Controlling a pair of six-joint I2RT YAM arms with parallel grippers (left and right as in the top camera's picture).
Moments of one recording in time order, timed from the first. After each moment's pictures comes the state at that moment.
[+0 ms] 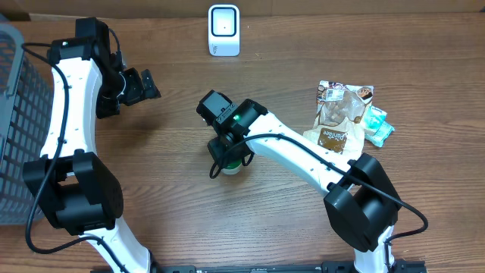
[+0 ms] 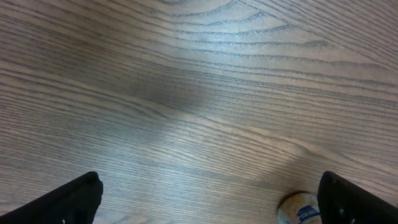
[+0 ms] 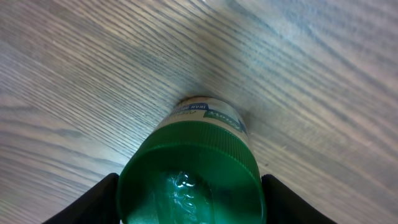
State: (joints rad) left arm 0.14 1.97 1.82 -1.28 0.13 -0.24; right arm 0.81 2.02 1.64 -1.01 -0.03 0.29
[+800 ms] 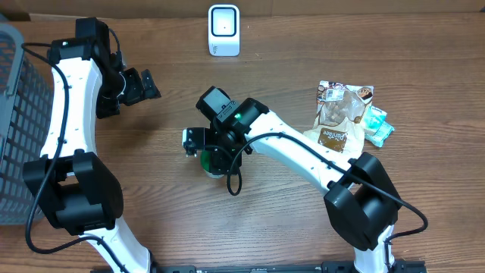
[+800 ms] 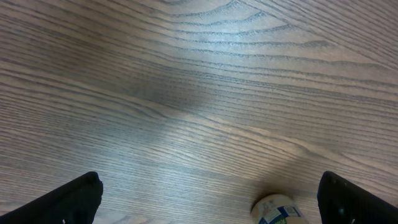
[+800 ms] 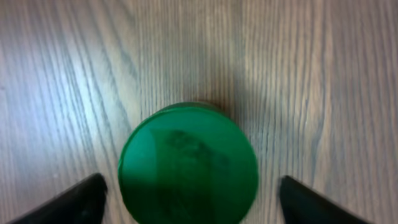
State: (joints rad) left arm 0.14 1.97 1.82 -1.28 0.13 -0.24; right arm 0.80 2.03 1.64 -0.93 -0.25 -0.71
